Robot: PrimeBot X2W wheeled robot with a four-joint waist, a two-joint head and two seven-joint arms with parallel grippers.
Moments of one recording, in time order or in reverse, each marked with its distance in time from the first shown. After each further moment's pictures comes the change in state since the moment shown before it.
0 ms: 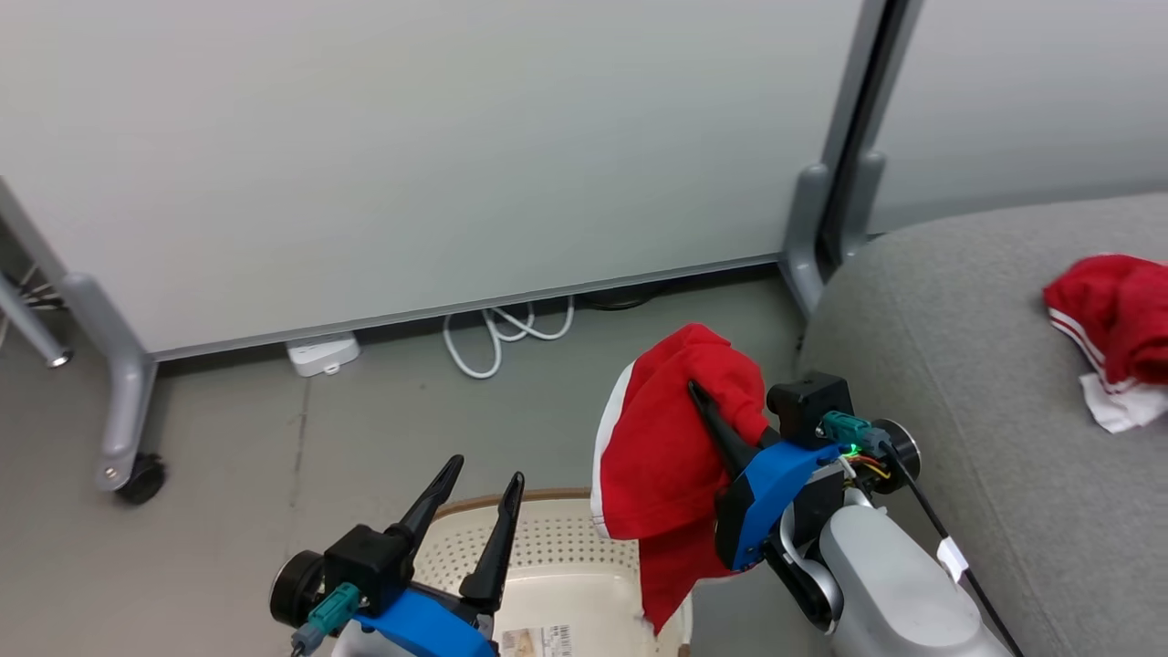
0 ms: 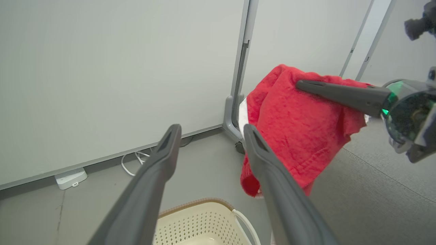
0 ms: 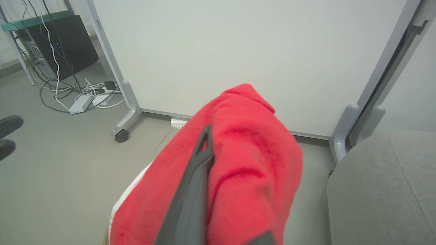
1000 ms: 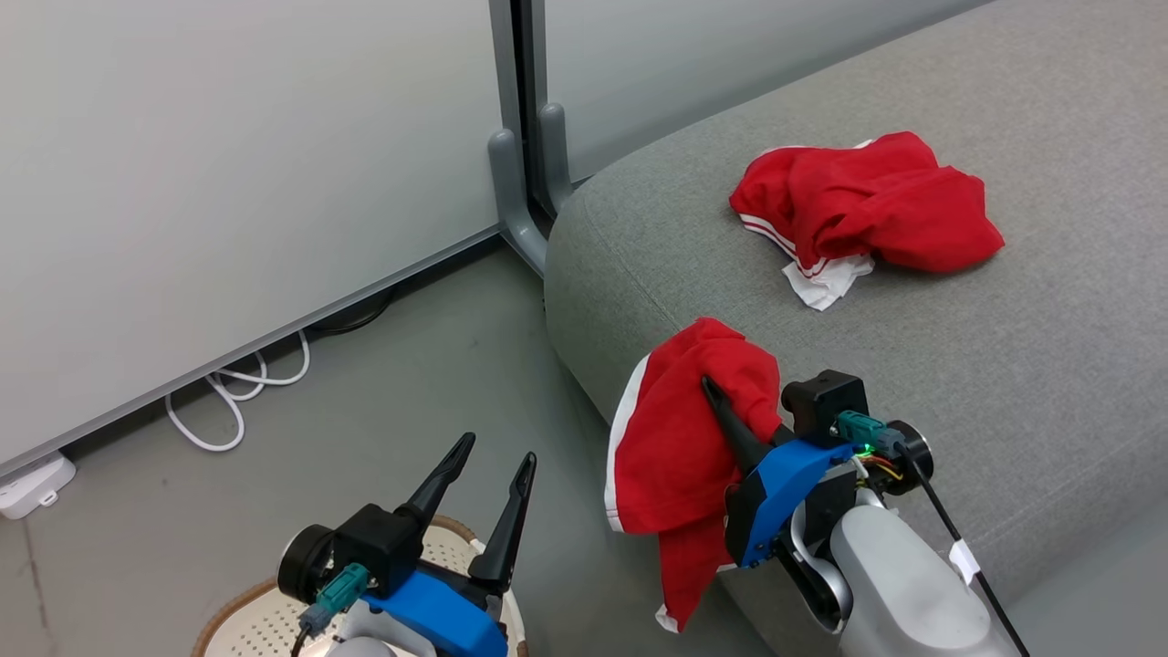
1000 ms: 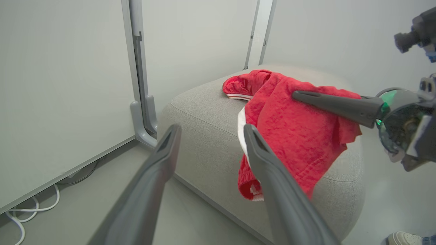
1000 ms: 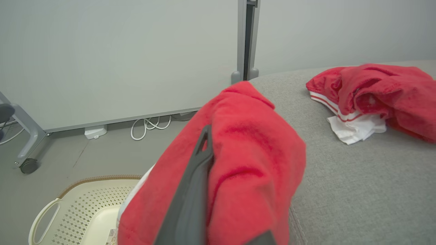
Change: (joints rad) left arm -0.045 0.005 -0.022 -0.006 0.006 0.000 0.000; right arm 0.012 -0.001 -0.039 -0.018 -0.016 0.000 0.000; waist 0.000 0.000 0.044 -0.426
